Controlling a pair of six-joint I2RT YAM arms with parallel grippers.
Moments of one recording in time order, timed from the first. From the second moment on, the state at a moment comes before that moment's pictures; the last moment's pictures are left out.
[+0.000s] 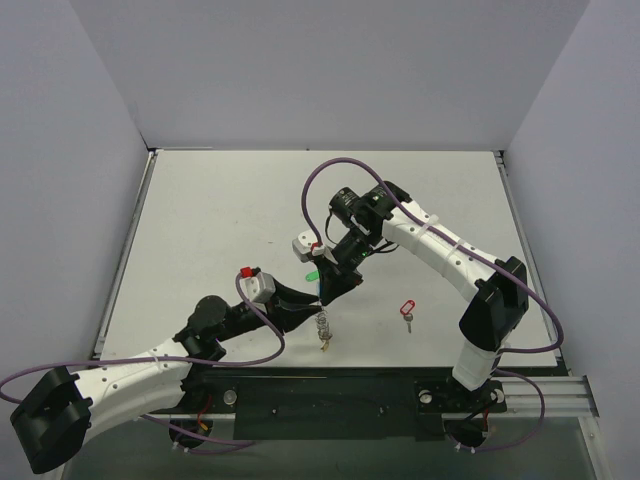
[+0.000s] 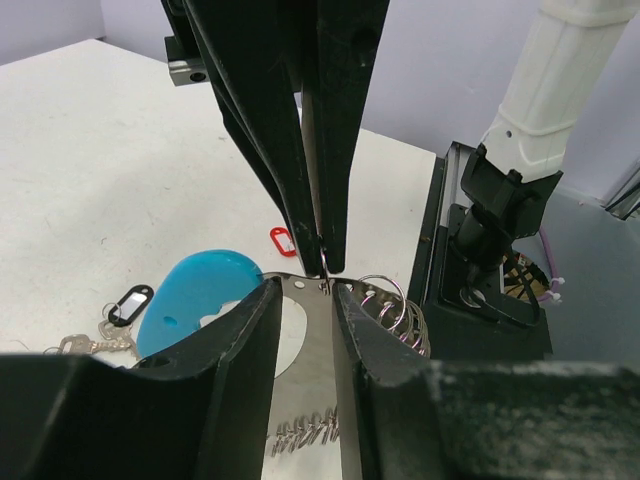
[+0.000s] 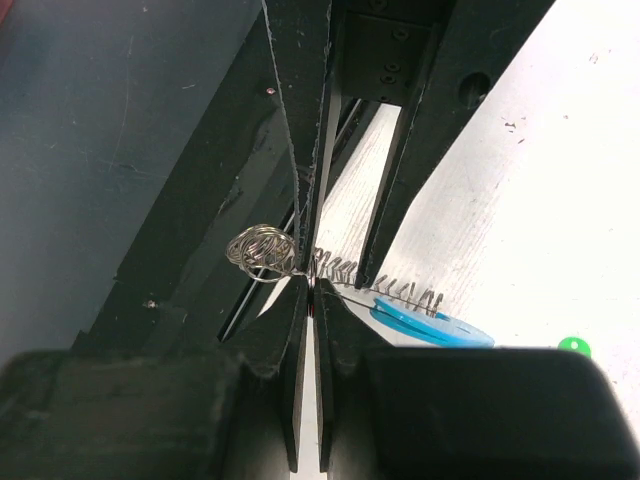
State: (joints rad) left arm -0.88 0.83 0.20 0.79 0.36 -0.29; right arm 0.76 1.74 1.65 -1.38 -0.98 -1.21
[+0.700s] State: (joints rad) left arm -0.88 0.85 0.23 0.78 0.37 -0.27; right arm 0.75 1.75 1.65 -1.40 -0.97 -1.20
